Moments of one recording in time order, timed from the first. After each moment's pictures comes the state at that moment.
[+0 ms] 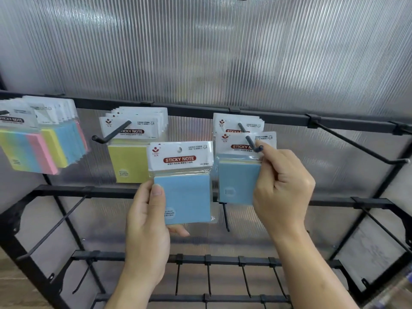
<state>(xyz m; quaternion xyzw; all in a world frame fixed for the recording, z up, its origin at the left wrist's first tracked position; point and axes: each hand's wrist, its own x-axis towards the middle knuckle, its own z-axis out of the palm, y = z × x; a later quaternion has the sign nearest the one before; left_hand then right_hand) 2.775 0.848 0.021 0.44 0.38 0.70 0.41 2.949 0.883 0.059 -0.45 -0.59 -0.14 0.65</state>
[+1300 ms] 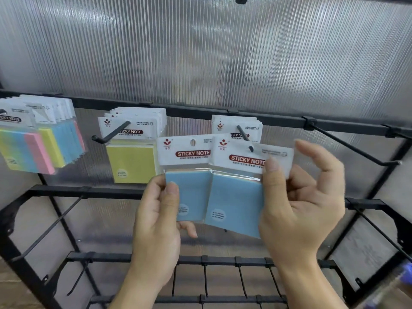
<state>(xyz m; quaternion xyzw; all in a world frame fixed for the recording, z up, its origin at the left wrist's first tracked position) 2.787 0.838 0.035 0.46 0.30 0.70 0.45 2.927 0.835 0.070 -0.32 -0.52 0.00 0.79</state>
